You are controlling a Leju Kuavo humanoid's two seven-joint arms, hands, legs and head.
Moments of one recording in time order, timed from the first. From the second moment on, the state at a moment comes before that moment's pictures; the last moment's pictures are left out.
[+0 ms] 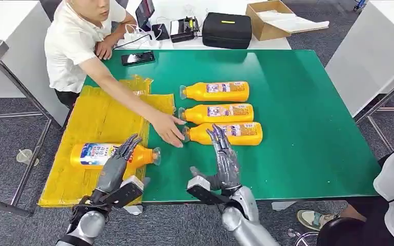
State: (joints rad) left arm -0.15 -0.01 -0.40 -1.26 -0.59 0.21 -0.36; right arm -0.20 0.06 0.49 -1.03 0.86 -0.61 -0.43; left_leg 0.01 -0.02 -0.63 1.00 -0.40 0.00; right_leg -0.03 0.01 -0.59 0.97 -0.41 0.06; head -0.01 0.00
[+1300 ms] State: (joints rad) left arm -0.04 -0.16 -0.49 -1.30 -0.31 0.22 -0.30; right arm -0.36 -0.13 0.42 -0.79 1.14 -0.32 -0.05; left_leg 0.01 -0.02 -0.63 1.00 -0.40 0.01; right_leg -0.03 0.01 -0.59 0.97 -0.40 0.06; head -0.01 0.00
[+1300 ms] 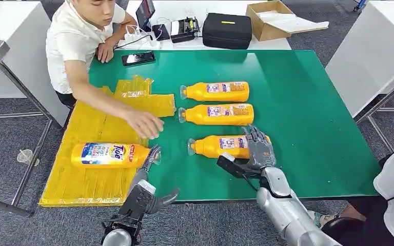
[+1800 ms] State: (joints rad) left arm -0.04 -0.17 -0.49 -1.30 -0.30 0.22 -0.30; right arm -0.37 -0.13 0.42 -0.77 1.14 -0.32 -0.05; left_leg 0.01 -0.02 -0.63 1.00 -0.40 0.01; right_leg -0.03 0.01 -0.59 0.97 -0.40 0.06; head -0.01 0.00
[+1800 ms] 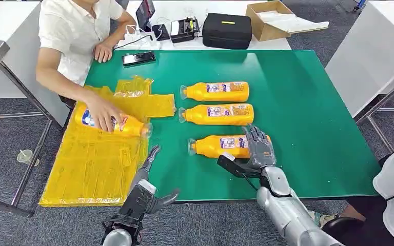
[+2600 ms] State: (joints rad) left arm -0.07 -0.17 -0.50 -1.27 -0.22 0.20 -0.31; right arm -0.49 -0.15 0.41 -0.66 1.01 -0.04 -0.09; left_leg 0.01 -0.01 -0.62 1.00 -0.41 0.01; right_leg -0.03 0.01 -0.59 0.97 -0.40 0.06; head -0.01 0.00
